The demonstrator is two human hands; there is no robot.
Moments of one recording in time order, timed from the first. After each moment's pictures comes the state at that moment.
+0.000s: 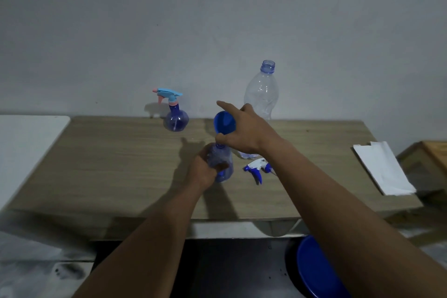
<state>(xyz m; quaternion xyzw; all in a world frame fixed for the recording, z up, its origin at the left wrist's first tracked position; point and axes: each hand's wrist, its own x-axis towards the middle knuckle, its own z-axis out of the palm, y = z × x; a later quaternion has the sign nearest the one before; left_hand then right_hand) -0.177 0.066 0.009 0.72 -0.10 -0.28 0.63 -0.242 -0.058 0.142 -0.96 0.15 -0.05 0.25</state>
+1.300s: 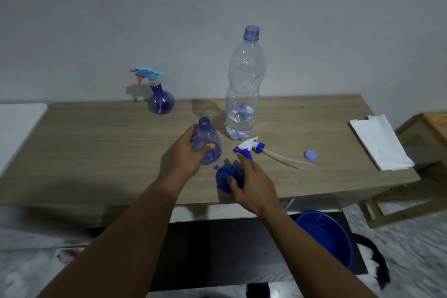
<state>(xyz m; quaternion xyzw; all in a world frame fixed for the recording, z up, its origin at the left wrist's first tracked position) -0.182 0.075 -0.008 0.81 -0.21 -0.16 0.53 -0.350 -0.046 -0.047 -0.92 0.25 -0.09 0.29</state>
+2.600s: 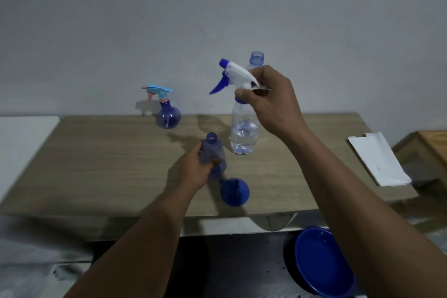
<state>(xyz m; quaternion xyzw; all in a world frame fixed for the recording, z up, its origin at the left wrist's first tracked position) -0.193 0.076 0.017 0.80 -0.18 -0.20 0.53 -0.278 -0.080 0.185 -0.81 0.17 -0.30 0.46</state>
